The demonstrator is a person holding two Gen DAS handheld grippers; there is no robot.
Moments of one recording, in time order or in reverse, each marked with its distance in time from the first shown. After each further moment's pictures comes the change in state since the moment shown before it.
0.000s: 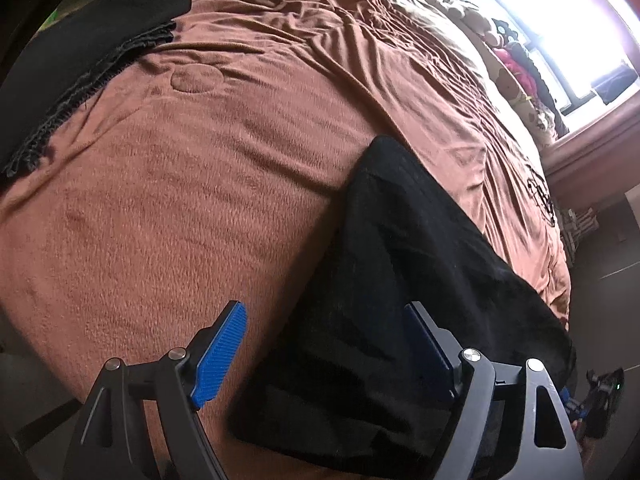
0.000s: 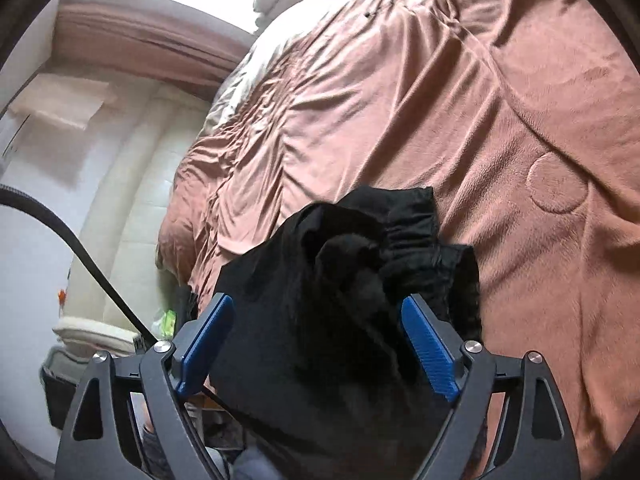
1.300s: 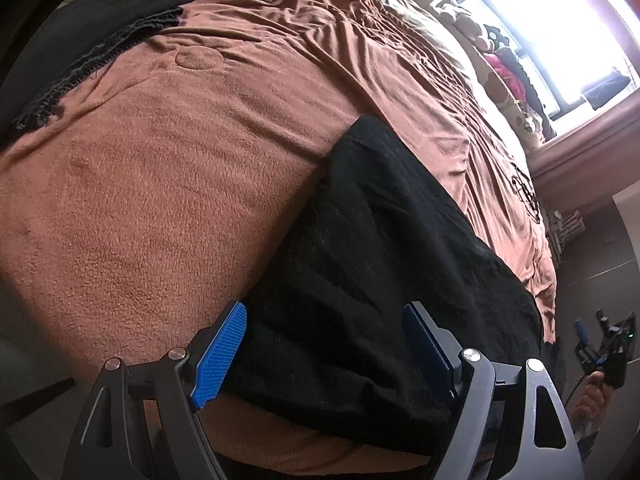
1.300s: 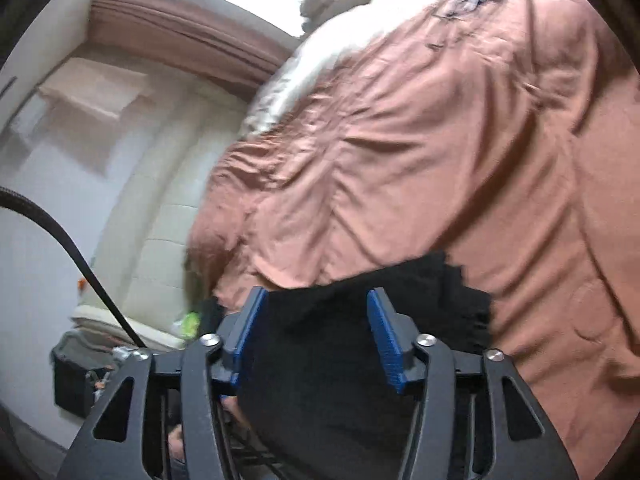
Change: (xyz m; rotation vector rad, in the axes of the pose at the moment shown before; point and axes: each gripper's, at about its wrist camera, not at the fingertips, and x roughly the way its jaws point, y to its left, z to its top) left arm -0.011 -0.003 -0.038 -0.022 -0.016 -0.058; right arm 0.043 0.027 0.059 -0.098 -0.022 0.065
